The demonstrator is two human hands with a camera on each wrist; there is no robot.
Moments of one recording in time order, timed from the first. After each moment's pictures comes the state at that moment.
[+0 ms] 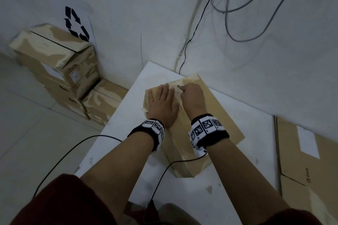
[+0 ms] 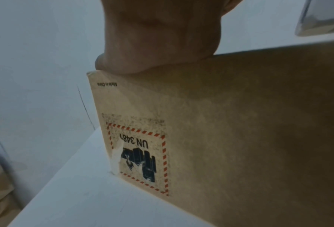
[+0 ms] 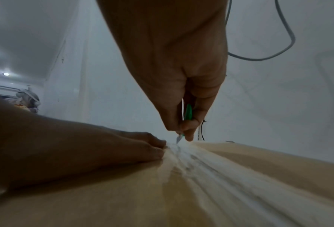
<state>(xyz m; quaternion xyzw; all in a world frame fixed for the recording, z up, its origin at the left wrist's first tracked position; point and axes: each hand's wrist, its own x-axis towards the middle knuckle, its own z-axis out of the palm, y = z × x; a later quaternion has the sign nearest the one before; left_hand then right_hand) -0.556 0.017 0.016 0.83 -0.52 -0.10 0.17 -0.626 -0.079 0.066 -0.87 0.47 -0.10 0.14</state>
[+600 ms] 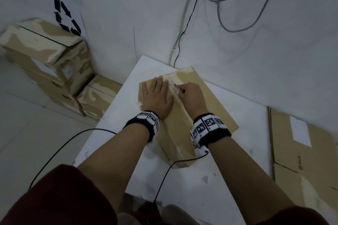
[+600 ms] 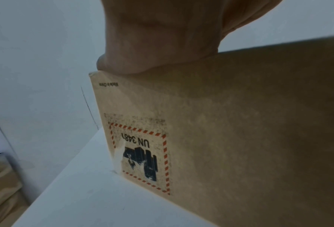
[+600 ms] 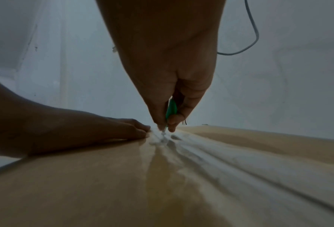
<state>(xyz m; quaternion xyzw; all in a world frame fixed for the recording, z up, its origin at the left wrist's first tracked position) -0.556 0.015 0.012 0.83 -0.53 -0.09 0.16 -0.659 -0.067 0.063 -0.87 0.43 -0.11 0.20</state>
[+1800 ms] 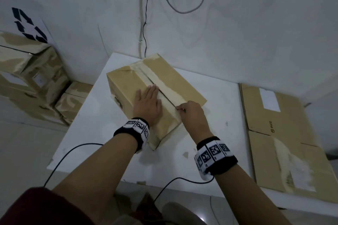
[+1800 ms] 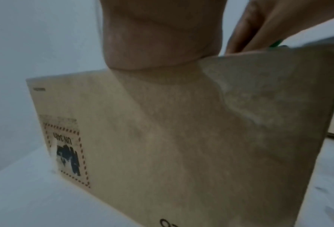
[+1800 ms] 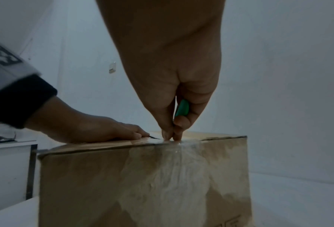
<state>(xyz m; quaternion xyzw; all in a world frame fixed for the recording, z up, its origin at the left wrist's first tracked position) -0.657 0.045 0.013 0.79 -0.59 -0.09 0.13 -0.819 0.004 0.056 -0.82 0.51 -0.10 0.22</state>
